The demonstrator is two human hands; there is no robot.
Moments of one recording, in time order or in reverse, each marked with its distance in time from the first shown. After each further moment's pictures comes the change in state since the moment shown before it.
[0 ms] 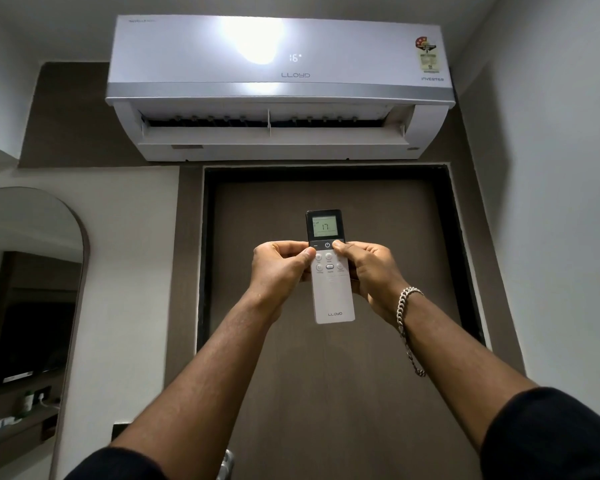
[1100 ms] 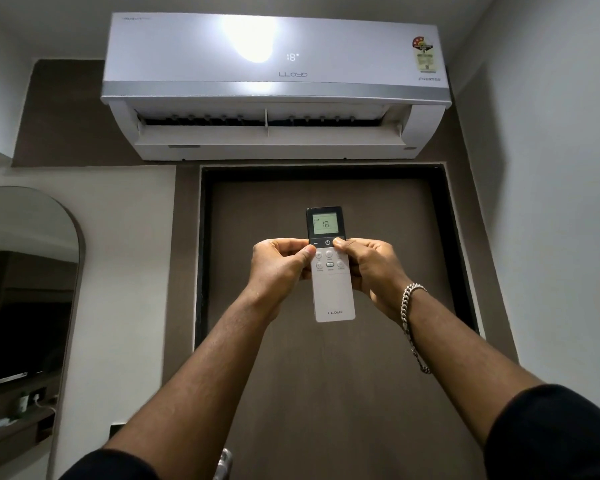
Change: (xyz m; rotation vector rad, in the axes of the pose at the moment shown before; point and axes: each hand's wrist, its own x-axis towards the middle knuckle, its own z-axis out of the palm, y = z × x) left_hand 0.000 0.004 -0.001 -0.035 -0.029 0.001; right_hand -0.002 -0.007 -0.004 -0.015 -0.004 -0.011
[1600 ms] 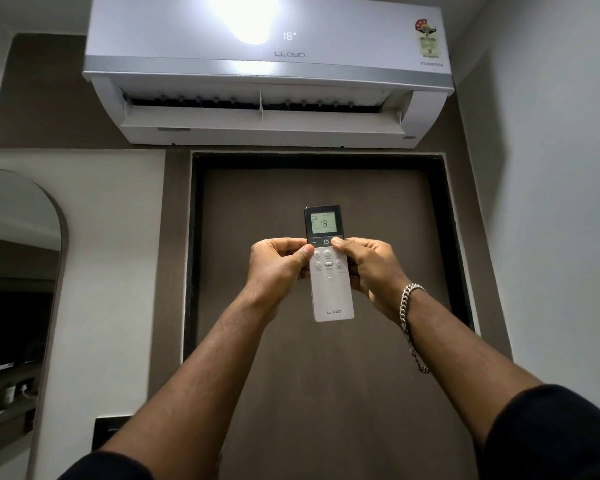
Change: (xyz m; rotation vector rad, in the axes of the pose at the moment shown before) left_hand 0.002 -0.023 0.008 -0.003 -0.009 -0.028; right_hand 0.009 0.024 -0.007 -0.021 0.014 0.038
